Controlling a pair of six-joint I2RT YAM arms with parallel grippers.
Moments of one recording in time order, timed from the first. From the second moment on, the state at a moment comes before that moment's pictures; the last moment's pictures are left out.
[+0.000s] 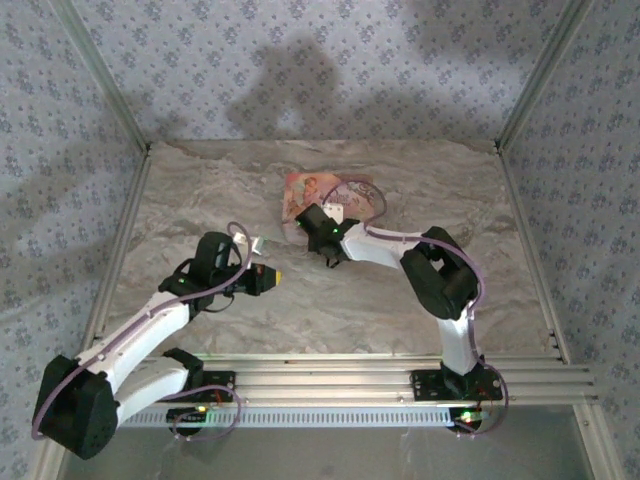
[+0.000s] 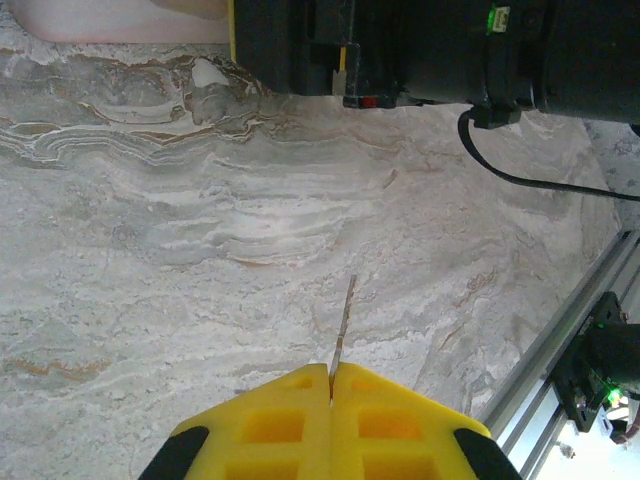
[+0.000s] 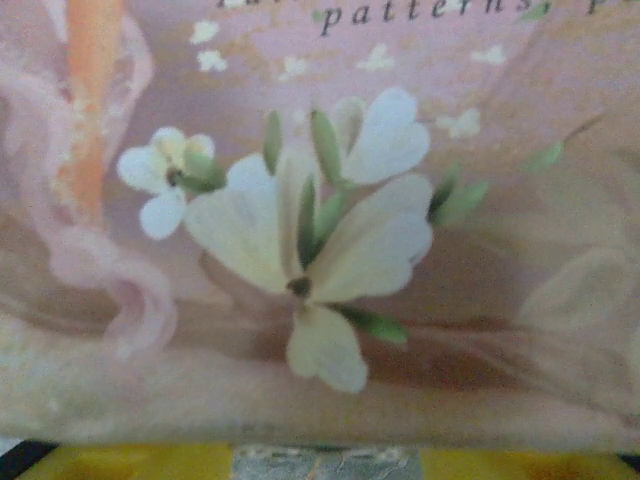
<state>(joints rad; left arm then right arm) -0.47 0.98 0.55 -0.29 0.50 -0.42 0.80 2.00 1.35 -0.40 0.38 0.76</state>
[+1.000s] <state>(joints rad) -0.47 0.96 0.52 -0.26 0.49 -0.40 0.75 2.07 1.44 -0.43 0.39 0.71</state>
